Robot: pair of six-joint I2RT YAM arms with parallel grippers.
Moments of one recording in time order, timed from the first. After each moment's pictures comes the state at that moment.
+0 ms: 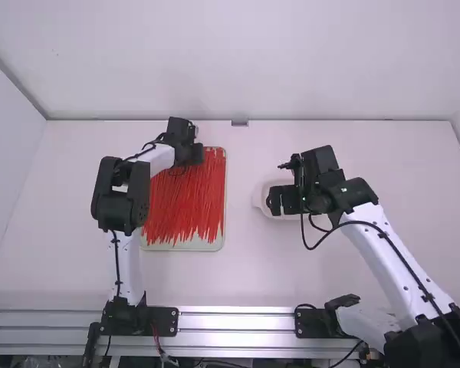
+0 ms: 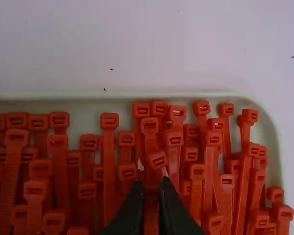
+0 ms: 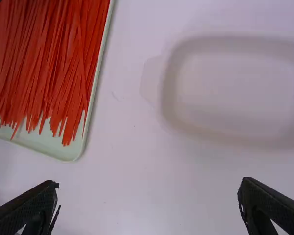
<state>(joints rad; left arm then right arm) -0.11 2.22 1.50 -0.25 0.20 -0.22 0.35 1.26 1.07 -0.90 -0.22 0.18</state>
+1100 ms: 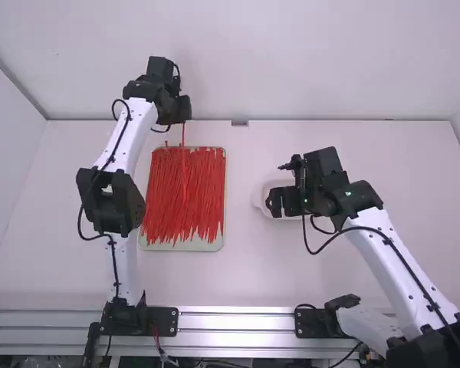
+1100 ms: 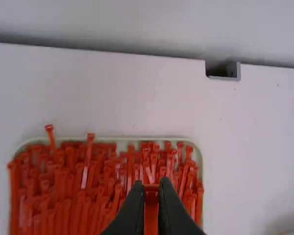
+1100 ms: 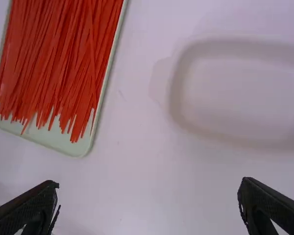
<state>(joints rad) -0.08 2.16 2.19 -1.00 0.10 -0.22 0.35 1.22 1.07 -0.91 -0.25 0.16</state>
